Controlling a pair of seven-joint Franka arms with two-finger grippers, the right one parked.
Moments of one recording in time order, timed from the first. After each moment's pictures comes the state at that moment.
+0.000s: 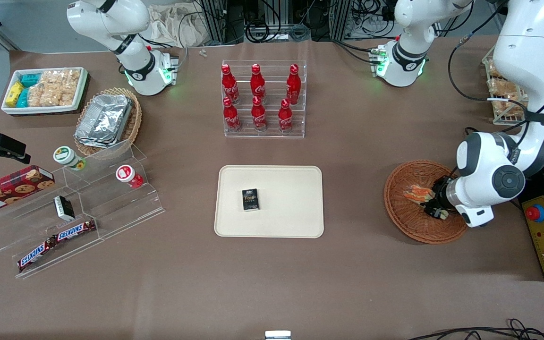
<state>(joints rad) 0.30 0.47 -0.34 -1.93 0.17 2.24 -1.29</state>
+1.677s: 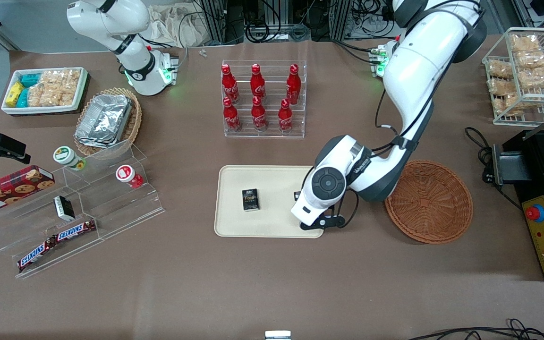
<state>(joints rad) -0.31 0.82 -0.38 -1.30 0.17 1.92 -0.78</state>
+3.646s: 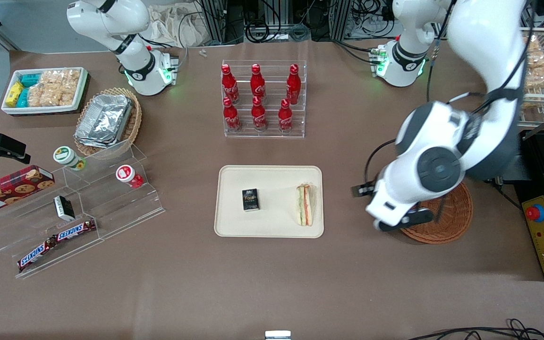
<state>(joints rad) -0.06 0.48 -0.37 -1.32 0.11 1.57 -0.57</state>
